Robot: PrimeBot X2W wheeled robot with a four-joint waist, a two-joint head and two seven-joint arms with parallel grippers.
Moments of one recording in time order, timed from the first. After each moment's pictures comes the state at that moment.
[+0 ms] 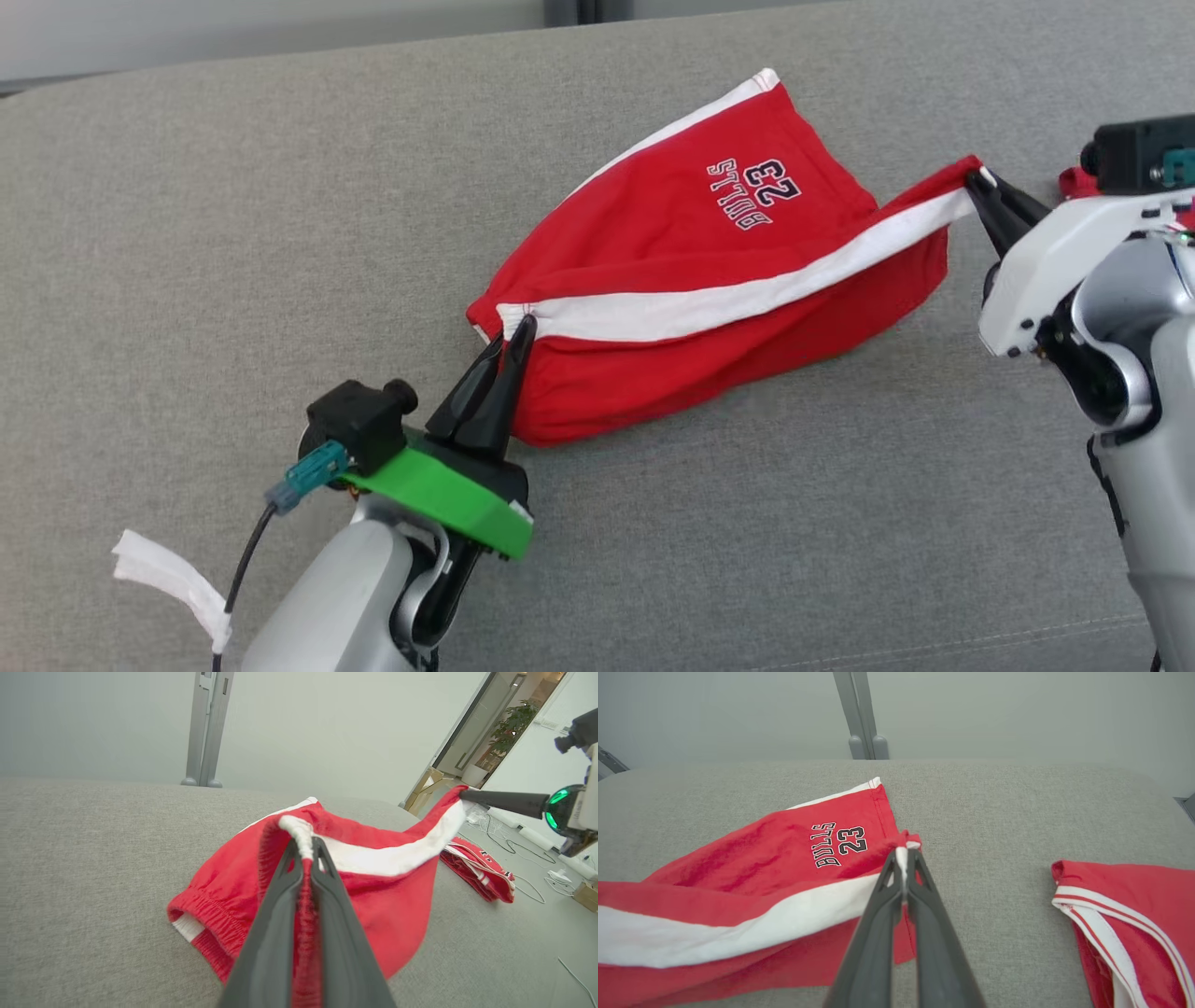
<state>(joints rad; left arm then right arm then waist) -0.36 0.18 -0.57 0.25 -0.64 -0.13 -0.26 -0.49 -0.30 0.05 0.10 0.38 0.13 0.51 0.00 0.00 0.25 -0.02</state>
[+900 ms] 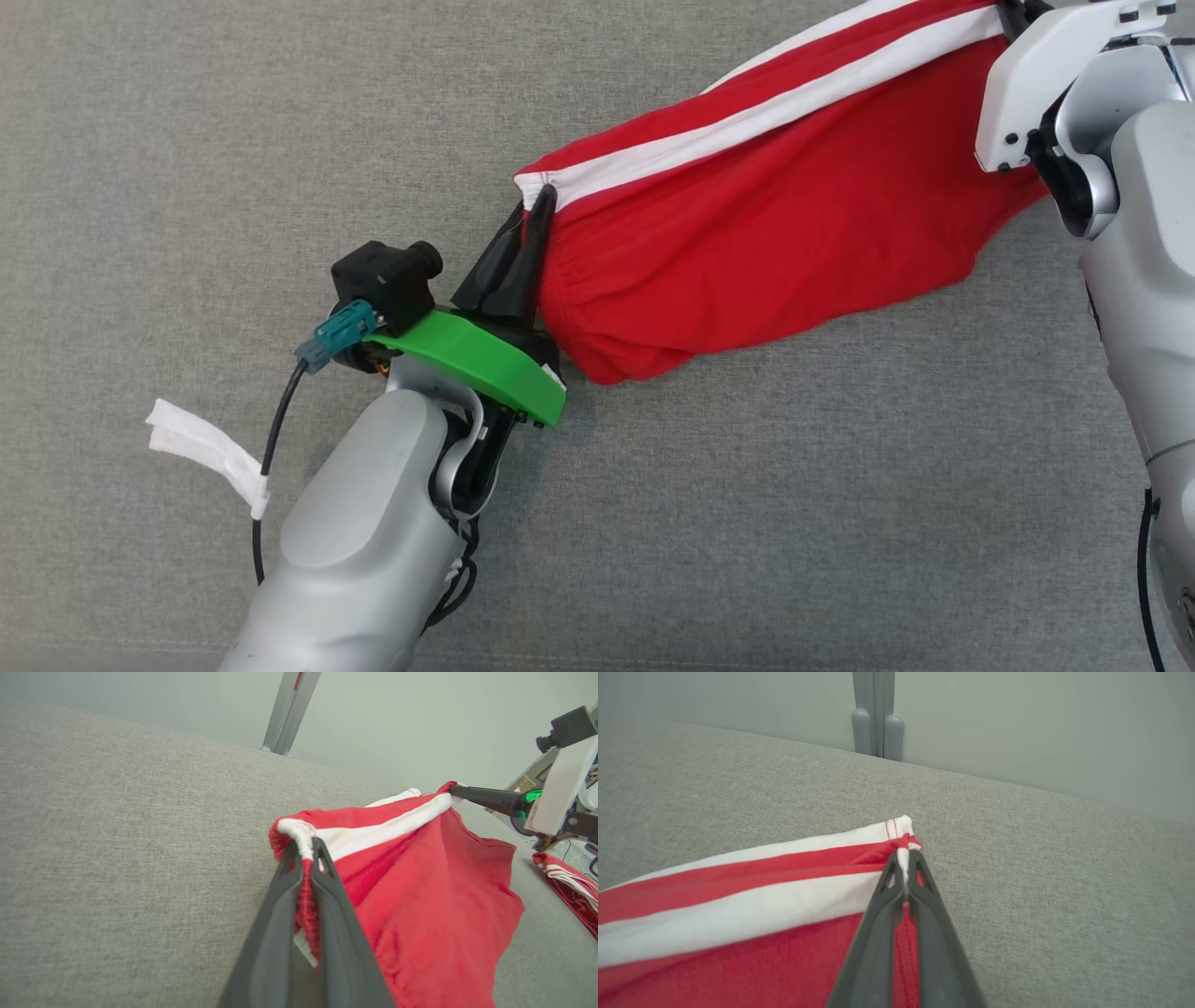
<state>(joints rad) -0.63 0.05 -0.53 0.51 -0.66 -0.13 -0.26 -1.03 -0.27 0.15 0.79 0.16 0.13 0.22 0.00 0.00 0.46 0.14</state>
